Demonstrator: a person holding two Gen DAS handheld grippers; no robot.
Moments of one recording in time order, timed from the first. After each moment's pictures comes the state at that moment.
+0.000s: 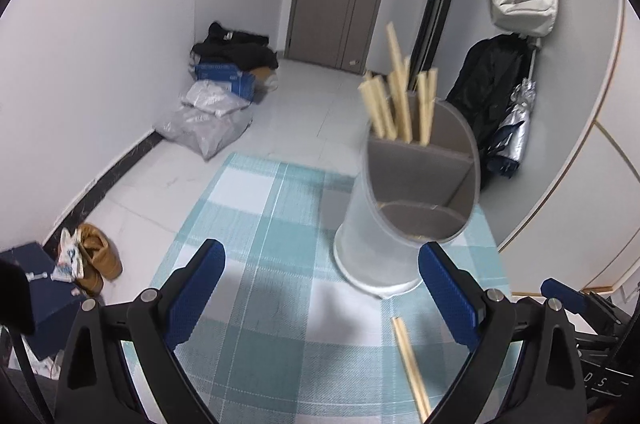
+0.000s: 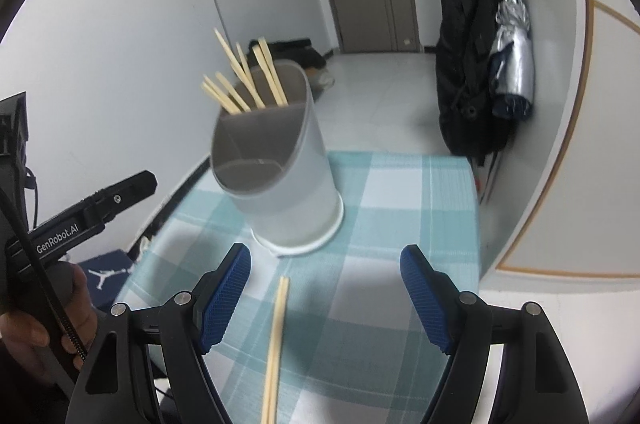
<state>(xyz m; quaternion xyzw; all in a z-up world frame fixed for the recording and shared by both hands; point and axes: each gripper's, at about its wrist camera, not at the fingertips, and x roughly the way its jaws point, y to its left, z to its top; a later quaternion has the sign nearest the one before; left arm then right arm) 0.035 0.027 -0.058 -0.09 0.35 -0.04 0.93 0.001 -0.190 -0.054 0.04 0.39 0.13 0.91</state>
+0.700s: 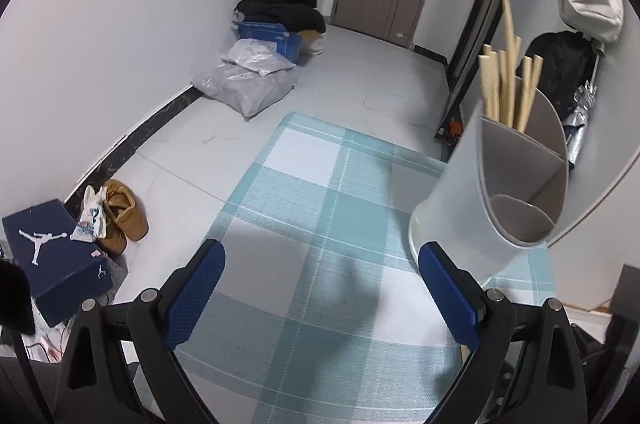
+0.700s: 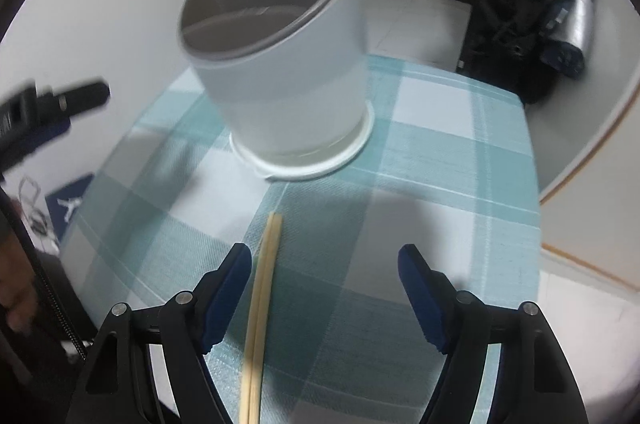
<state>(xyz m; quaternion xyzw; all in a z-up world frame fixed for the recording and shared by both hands) 0.053 0.063 -0.075 -0.11 0.41 0.03 0.91 0.037 -0.131 -0.131 -0.06 0.50 0.13 0.86</state>
